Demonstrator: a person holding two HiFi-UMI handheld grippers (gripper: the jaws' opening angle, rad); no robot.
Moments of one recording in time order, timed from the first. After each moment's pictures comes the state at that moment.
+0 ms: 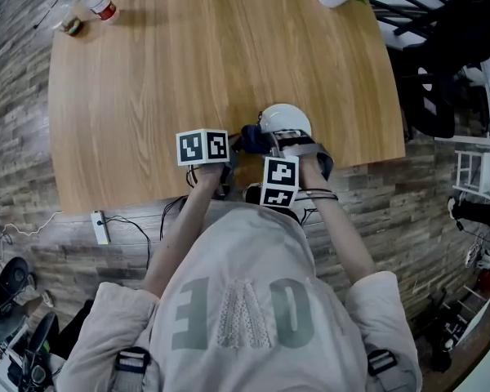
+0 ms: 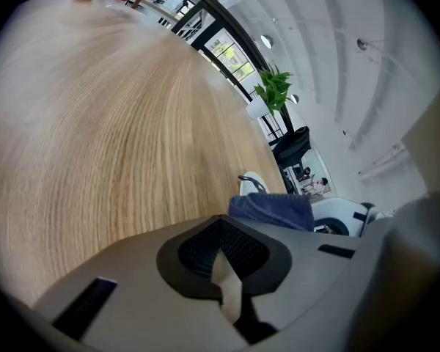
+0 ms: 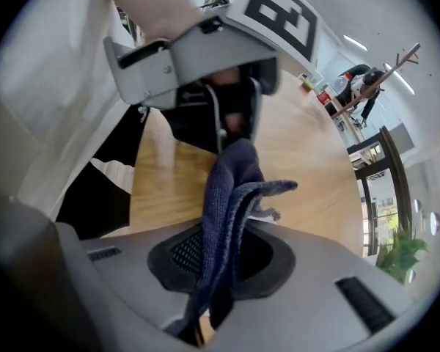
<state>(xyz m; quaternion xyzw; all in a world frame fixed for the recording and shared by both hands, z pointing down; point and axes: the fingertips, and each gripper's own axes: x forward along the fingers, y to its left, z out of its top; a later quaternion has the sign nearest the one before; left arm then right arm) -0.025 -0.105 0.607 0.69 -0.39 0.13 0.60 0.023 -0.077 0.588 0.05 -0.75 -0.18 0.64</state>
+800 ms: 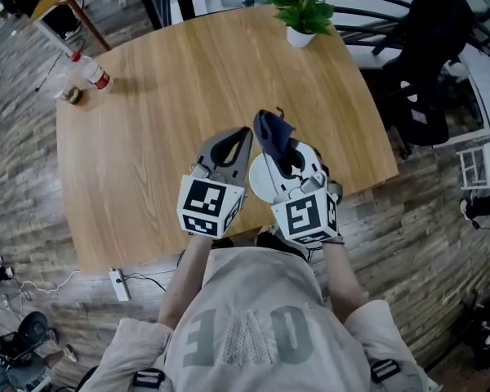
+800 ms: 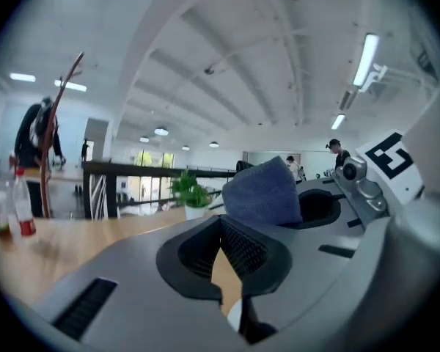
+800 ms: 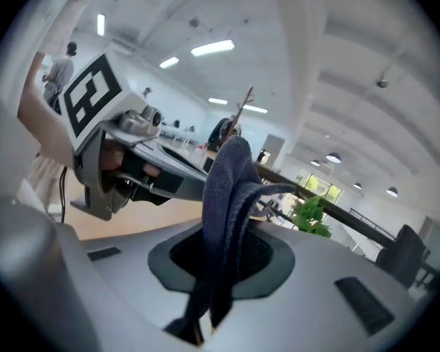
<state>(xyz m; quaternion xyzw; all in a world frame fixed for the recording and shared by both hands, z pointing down) 0.002 -0.189 0.361 0.90 -0.43 0.07 0.07 0.032 -0.165 0.378 0.41 -0.86 -0.11 0.28</state>
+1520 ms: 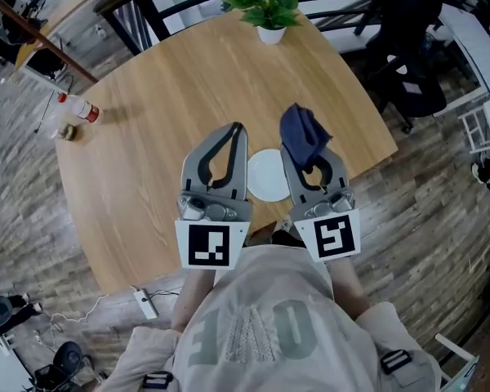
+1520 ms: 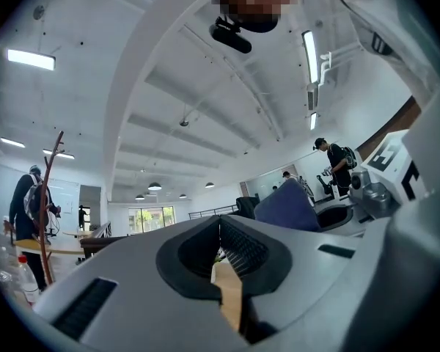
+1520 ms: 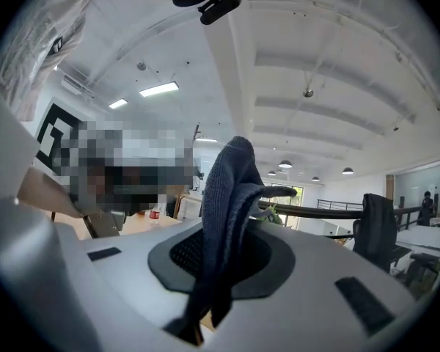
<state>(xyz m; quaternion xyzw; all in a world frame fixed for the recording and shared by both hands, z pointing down) 0.029 -0.155 0.251 0.89 -0.44 0.00 -0.13 0.095 -0.138 0.299 0.55 -0.83 -0.07 0.07</state>
